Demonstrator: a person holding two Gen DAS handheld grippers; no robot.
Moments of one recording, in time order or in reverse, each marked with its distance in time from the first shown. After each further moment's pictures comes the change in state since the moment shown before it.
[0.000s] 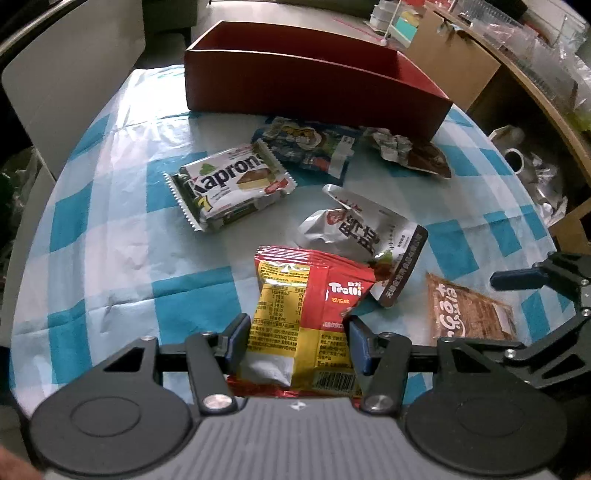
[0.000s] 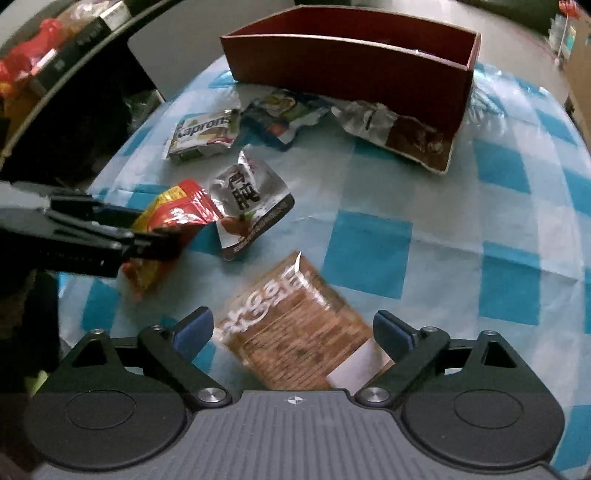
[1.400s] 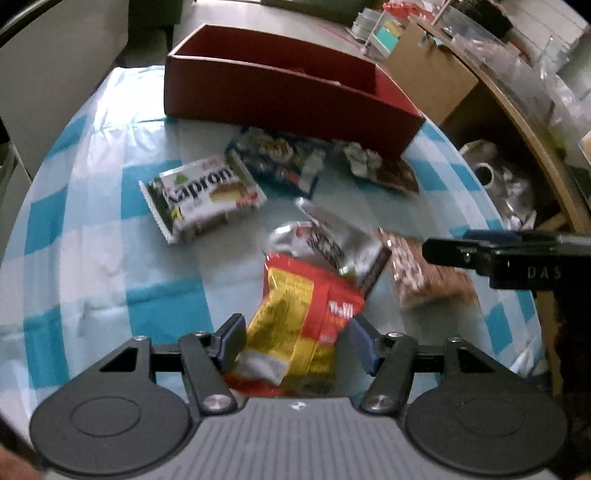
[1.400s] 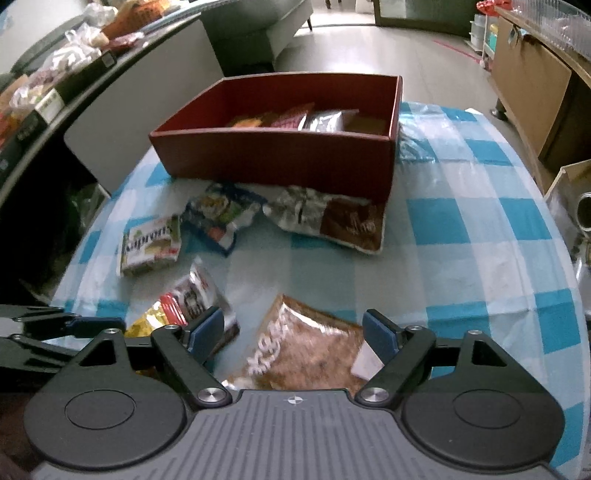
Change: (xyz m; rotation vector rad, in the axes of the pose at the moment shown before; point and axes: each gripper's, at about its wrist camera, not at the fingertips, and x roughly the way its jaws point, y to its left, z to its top) left arm -0.009 0.000 0.003 -0.026 -0.010 -0.126; right arm -0.020 -0.024 0.038 0.212 -0.157 -0.114
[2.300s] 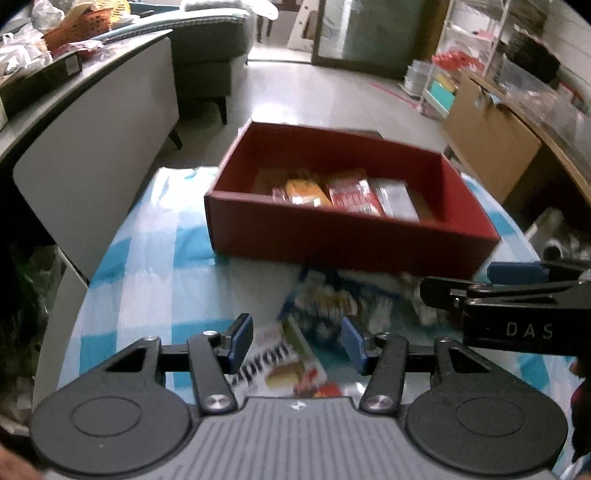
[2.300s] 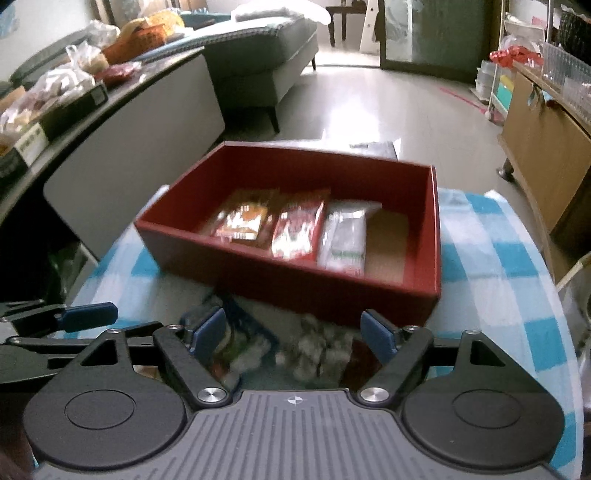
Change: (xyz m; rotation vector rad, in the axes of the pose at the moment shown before) left arm 0.014 -0.002 0.090 0.001 -0.197 0.238; right arm 0.036 0.027 0.088 -0.046 -0.119 -0.051
